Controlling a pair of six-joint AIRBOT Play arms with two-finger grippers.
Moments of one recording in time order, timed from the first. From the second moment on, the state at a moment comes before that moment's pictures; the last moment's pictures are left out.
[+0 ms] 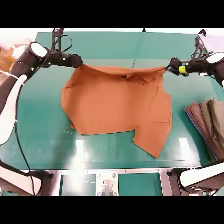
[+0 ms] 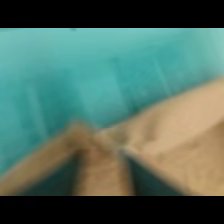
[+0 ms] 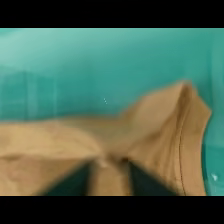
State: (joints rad) left arm -0.09 -1.72 1.67 0.88 -0.85 -1.09; right arm -0.25 -1.70 1.55 -0.89 0.94 1.34
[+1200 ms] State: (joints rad) left arm 0.34 -1.21 0.74 0.99 -1.36 -1.23; right arm -0.57 -1.44 0.77 -0.86 1.15 1.26
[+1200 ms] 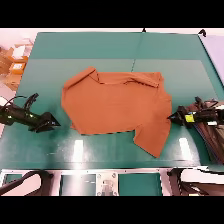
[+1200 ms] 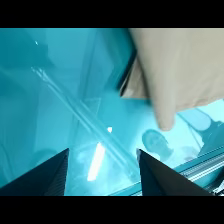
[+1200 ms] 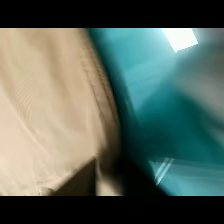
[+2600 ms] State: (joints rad) left arm -0.08 -1.23 0.58 0.73 -0.88 -1.28; right arm -0.44 -1.47 1.05 -0.86 1.11 1.32
